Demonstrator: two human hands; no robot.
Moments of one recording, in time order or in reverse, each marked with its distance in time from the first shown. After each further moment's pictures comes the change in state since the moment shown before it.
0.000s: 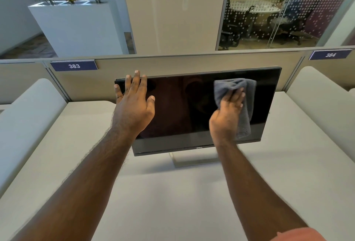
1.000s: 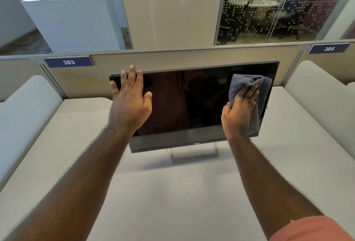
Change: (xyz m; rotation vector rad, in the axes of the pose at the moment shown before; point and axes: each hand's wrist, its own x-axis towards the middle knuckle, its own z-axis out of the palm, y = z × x) left_hand 0.001 0.002 0.005 -0.003 0.008 -0.002; right_hand 0.014 0.044 -0.011 -0.056 -0.010 0.088
